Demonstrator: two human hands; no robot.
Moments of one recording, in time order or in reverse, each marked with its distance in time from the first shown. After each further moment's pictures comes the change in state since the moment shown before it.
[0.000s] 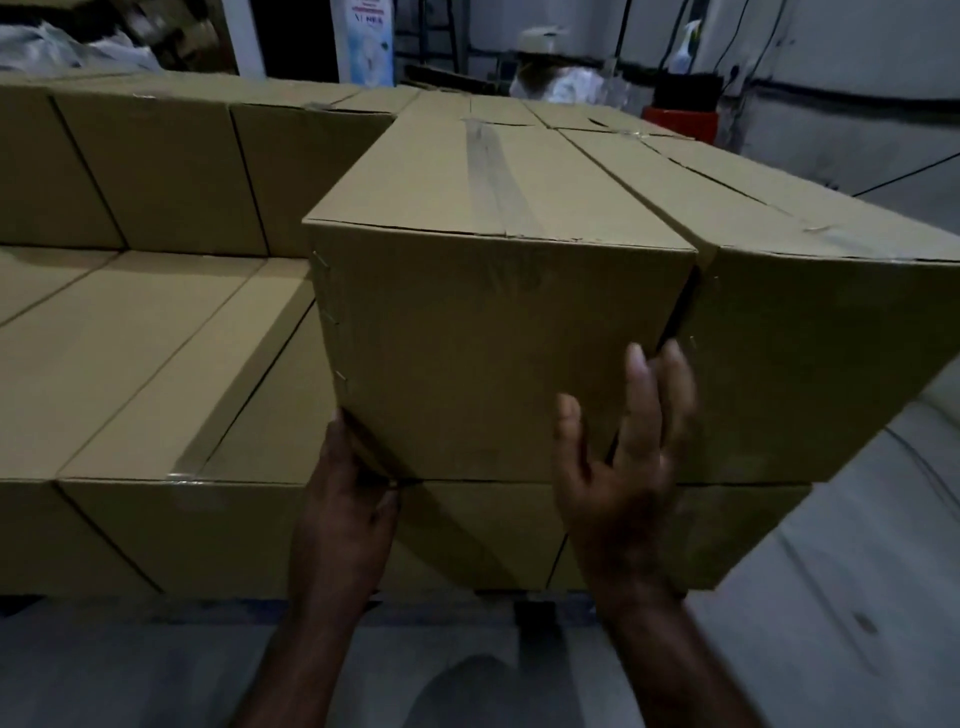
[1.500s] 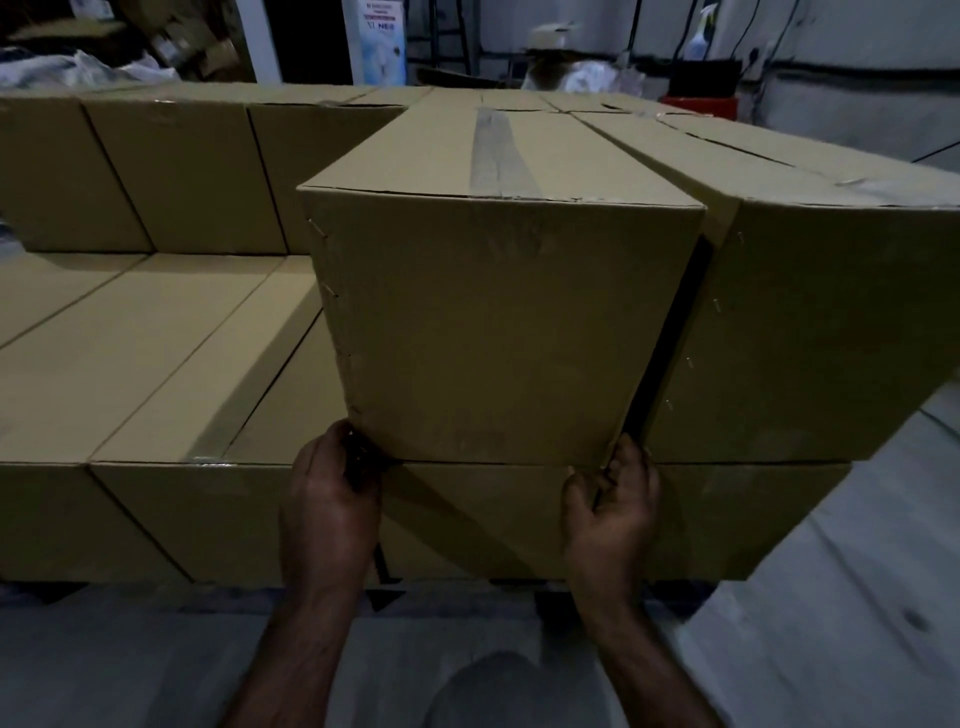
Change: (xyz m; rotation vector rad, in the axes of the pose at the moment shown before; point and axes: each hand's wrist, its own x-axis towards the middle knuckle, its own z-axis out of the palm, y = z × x) left_hand 0.005 -0.012 -0.016 0.073 0.050 -0.083; right_hand -0.095 0.020 0.010 0.205 -0.144 0.716
